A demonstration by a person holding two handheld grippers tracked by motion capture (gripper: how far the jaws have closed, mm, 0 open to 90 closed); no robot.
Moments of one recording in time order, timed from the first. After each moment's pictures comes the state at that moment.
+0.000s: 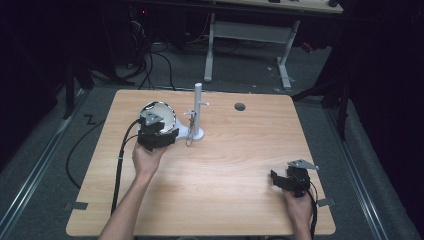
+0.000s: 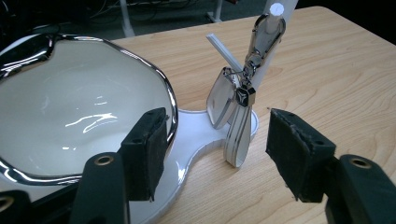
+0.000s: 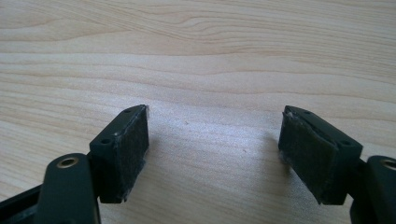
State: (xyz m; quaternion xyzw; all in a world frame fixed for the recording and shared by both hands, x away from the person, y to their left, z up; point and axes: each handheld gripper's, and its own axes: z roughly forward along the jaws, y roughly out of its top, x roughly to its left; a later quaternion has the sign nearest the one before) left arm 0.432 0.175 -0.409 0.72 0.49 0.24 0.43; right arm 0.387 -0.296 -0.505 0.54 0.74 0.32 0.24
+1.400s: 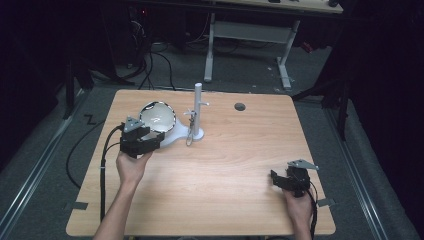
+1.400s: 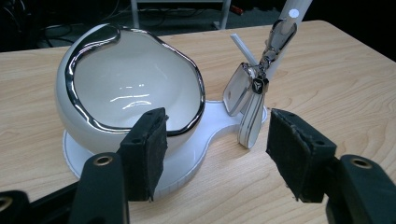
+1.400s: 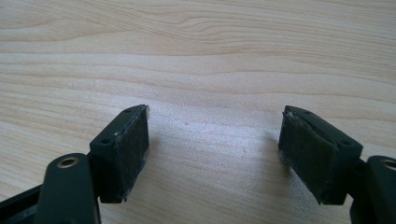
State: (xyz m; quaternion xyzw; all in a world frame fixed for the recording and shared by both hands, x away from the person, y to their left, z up) left arm 0.399 0.210 -0.403 0.69 0.51 0.24 0.45; right arm 0.387 -0.296 -0.505 0.54 0.74 0.32 0.24
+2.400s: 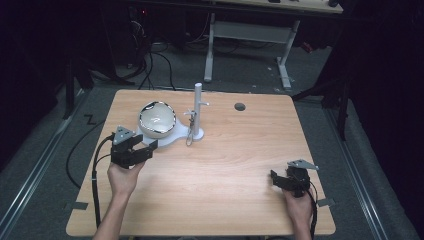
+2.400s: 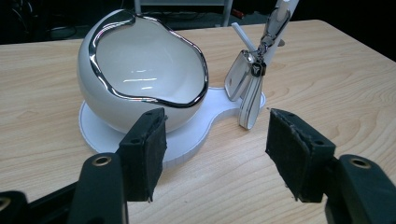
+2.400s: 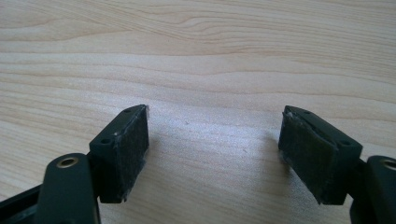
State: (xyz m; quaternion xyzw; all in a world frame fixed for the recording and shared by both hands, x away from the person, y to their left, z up) left arm 0.367 0.223 -0.408 0.69 0.51 0.25 0.45; right arm 0.387 -0.296 -0.505 0.54 0.74 0.32 0.24
